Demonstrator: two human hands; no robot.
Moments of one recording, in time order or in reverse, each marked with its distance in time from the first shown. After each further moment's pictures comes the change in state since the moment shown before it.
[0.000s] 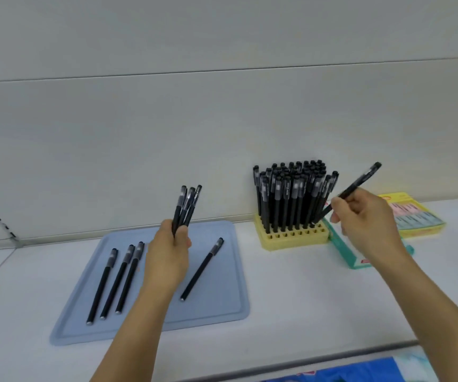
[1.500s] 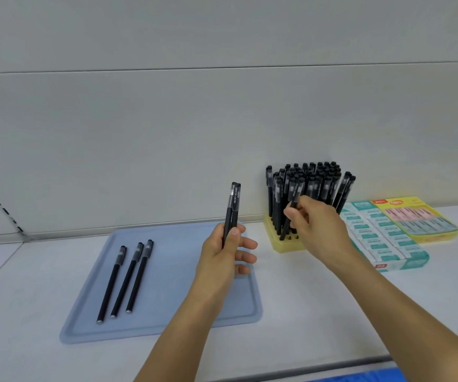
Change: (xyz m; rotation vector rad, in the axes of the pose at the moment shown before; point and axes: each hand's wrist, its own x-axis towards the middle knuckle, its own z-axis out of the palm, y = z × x) left_hand -0.032 0.032 0.032 -0.703 -0.348 -0.143; right_hand -0.010 -0.033 0.069 -0.263 -0.200 -0.147
